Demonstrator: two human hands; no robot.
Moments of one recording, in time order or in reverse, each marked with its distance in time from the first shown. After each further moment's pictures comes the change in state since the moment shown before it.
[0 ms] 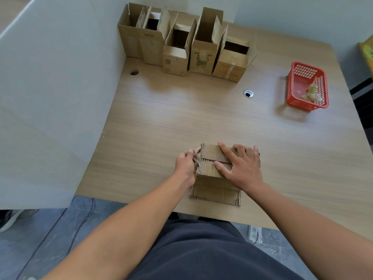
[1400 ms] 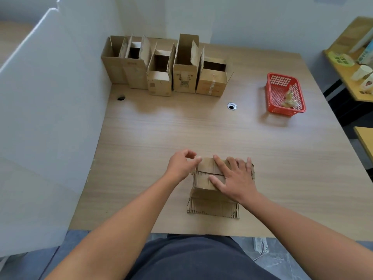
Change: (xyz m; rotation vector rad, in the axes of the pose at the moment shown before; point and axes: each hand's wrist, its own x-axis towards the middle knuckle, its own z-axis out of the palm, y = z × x) left_hand 0.009 0.065 0.018 1.087 -0.254 0.502; right_hand -0.001 0.005 0.001 -0.018 -0.041 0.042
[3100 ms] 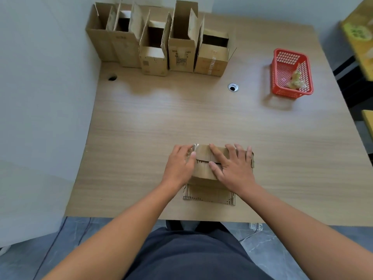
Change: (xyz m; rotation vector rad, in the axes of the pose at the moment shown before) left_hand -0.035 -0.018 0.025 0.050 0.049 0.079; right_hand -0.001 0.000 -0.004 0.029 -0.051 0.034
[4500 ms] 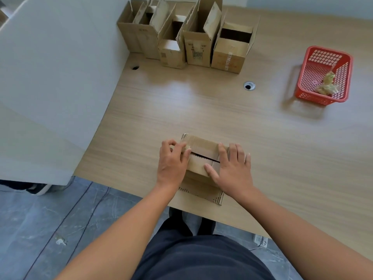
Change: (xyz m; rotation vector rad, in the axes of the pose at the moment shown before) left_hand -0.044 0.038 0.064 0.381 0.552 0.104; right_hand -0.009 0.065 0.008 0.072 -0.024 -0.153
